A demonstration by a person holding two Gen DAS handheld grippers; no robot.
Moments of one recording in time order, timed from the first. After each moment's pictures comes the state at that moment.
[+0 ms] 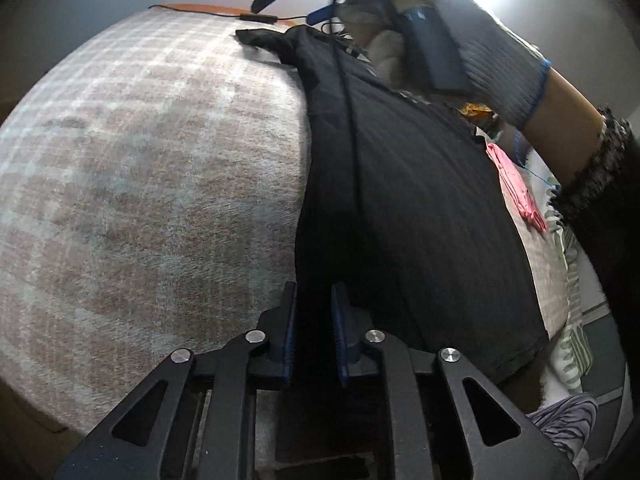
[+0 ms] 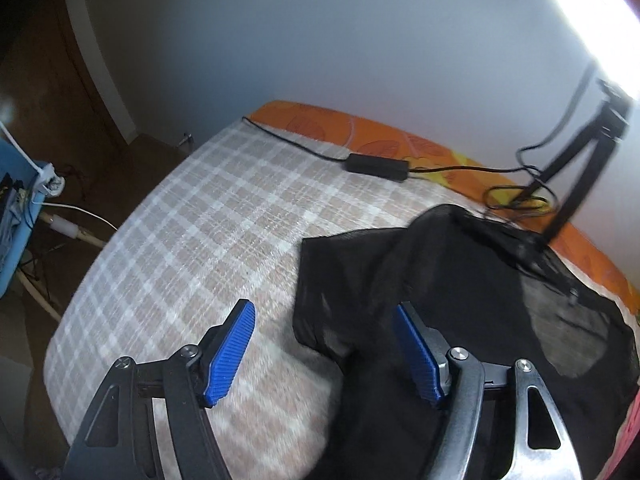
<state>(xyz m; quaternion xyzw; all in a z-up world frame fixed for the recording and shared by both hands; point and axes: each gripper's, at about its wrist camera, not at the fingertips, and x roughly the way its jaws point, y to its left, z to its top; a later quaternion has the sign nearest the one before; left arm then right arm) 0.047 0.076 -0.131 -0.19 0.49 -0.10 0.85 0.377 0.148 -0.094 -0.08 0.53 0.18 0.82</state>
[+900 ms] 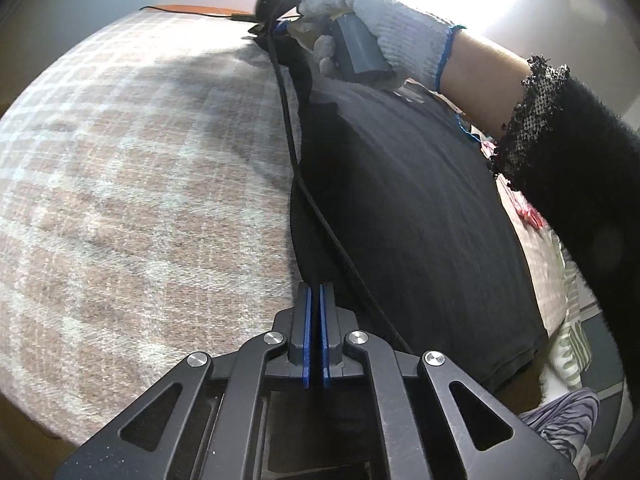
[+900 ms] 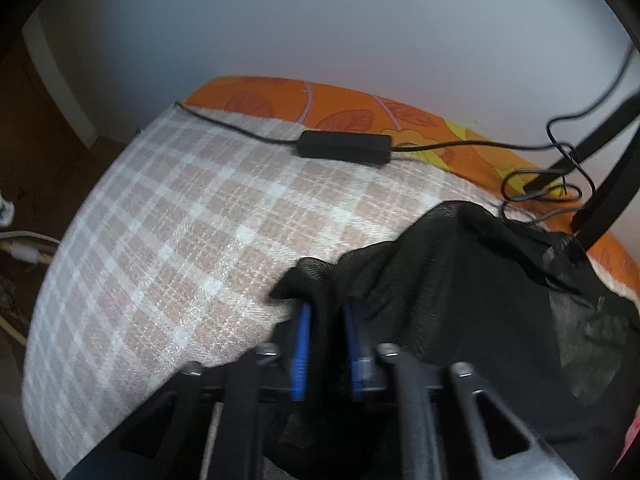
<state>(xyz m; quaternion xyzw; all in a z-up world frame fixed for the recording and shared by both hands) 0.052 0.067 -0.130 -0.18 0.48 -0.12 0.85 0.435 0.137 -0.142 -0.04 0.56 0.13 0.82</state>
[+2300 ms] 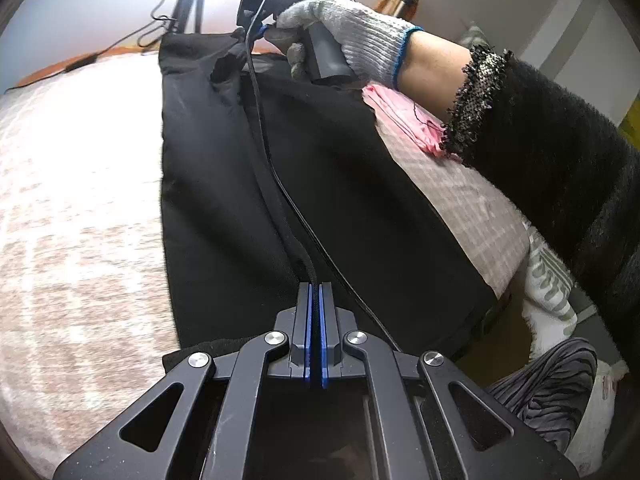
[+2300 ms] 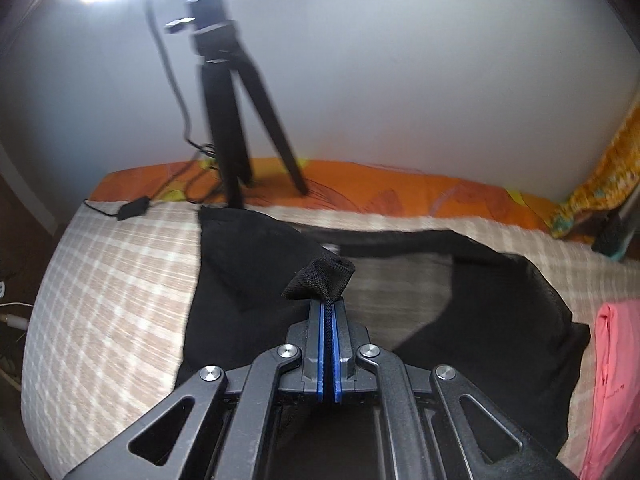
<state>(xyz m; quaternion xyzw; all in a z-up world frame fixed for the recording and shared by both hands) 0.059 -0.065 -0.100 -0.08 0.46 -0.27 0.84 0.372 -0.115 -0.106 0.03 0.51 0.00 0.86</state>
